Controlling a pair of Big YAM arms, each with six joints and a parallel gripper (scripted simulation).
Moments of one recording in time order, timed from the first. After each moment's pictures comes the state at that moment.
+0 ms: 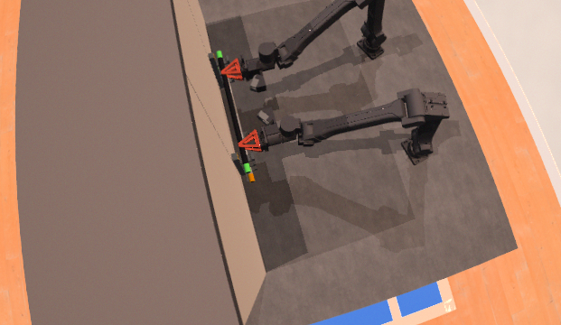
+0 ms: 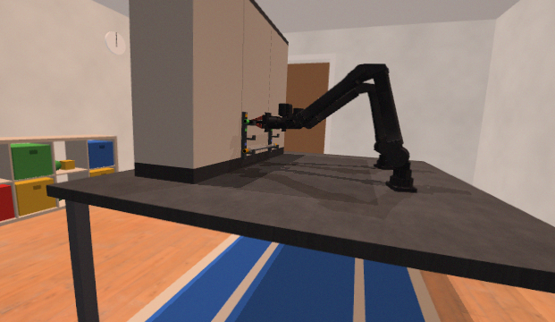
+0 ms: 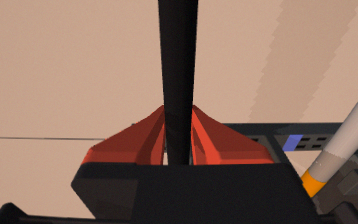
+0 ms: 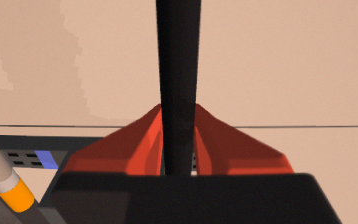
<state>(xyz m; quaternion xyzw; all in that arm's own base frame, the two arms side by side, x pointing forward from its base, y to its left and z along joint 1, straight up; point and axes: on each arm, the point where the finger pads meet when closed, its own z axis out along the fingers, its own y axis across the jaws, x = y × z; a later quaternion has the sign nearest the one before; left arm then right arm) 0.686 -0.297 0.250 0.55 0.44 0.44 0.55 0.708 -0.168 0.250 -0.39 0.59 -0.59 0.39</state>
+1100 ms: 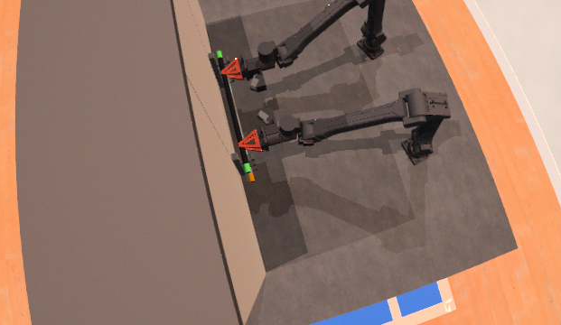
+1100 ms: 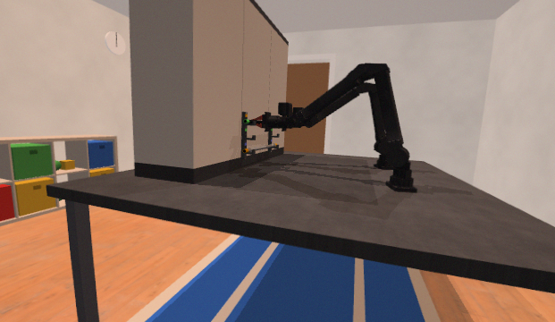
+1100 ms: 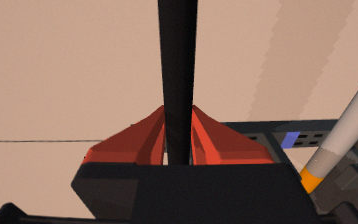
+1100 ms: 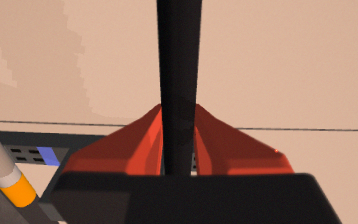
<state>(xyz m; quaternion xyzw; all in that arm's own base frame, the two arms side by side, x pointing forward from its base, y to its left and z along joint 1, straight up) 0.685 -0.296 0.250 0.56 0.45 0.44 0.54 0.708 -0.167 0.250 -0.40 0.59 -0.58 0.39</state>
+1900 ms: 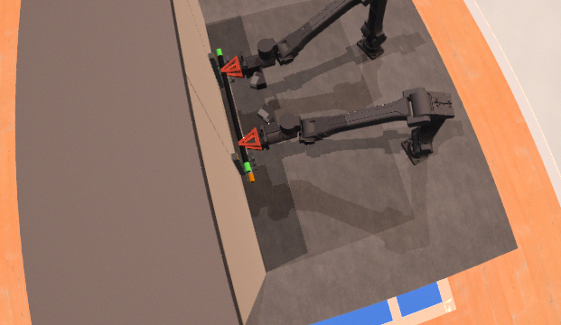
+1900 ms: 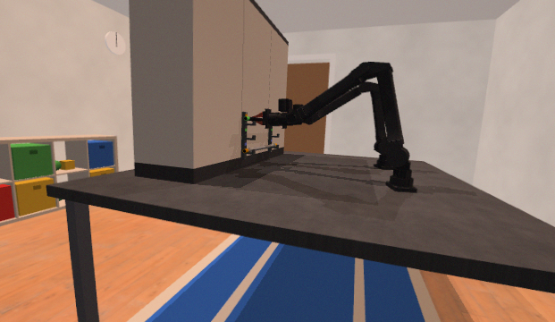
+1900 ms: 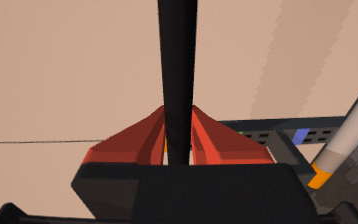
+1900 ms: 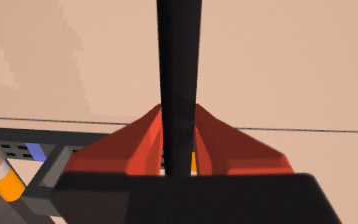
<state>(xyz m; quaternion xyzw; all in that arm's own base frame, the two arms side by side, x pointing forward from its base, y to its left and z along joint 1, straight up) 0.684 -0.296 0.265 0.57 0.45 0.43 0.54 0.707 -0.167 0.265 -0.41 0.60 -0.57 0.38</state>
